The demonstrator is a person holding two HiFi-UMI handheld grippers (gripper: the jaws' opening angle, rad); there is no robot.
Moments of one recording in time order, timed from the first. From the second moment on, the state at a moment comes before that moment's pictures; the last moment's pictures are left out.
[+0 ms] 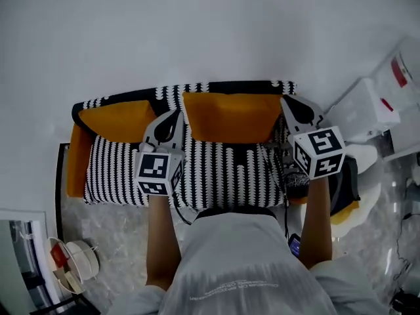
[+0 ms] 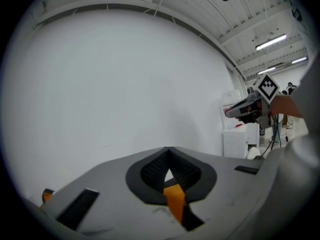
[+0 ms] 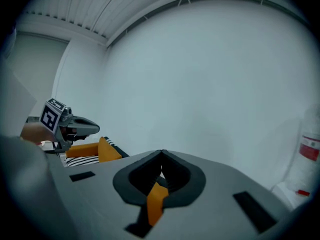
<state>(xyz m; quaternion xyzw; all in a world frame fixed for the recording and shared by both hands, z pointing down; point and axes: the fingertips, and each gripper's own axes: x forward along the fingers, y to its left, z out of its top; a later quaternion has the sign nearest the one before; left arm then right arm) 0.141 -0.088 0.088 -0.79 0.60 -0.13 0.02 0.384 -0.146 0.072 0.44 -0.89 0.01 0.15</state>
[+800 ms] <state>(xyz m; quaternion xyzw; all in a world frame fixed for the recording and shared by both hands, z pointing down) 0.159 -0.090 0.018 -0.79 0.59 -0.13 0.07 0.350 -0.130 0.020 0.43 -0.89 -0.04 0.13</state>
